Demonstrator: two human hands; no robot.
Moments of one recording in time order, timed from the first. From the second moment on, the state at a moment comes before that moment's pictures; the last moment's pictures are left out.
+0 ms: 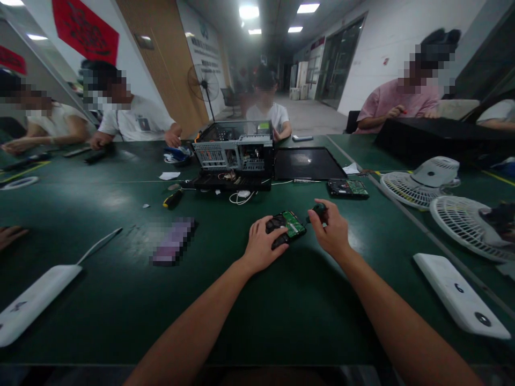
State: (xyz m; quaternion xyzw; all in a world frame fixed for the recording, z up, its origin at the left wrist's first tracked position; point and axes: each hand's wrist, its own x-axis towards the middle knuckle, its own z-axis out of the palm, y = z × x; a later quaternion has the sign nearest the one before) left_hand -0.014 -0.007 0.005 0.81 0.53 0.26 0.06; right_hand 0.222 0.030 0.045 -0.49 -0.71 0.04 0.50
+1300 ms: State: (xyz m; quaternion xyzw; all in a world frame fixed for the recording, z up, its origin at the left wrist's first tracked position) left_hand -0.017 -0.004 0.001 0.82 0.52 0.24 0.06; right_hand 0.218 0.029 0.043 -0.42 -0.75 0.07 0.51
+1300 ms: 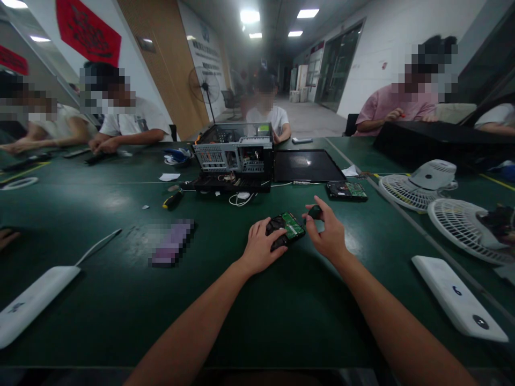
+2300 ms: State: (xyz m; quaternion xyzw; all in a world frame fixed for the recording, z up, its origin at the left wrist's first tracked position) left_hand -0.016 -0.005 0.003 0.82 0.53 0.21 0.06; right_hand 0.220 0.033 0.044 -0.41 -0.75 0.00 0.53
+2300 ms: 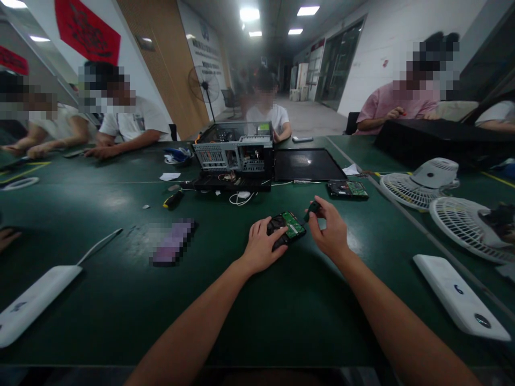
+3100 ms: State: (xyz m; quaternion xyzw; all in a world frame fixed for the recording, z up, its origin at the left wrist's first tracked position) left_hand -0.016 -0.004 0.000 0.82 0.53 0.21 0.05; right_hand 0.220 0.035 0.042 -0.43 -0.72 -0.02 0.54
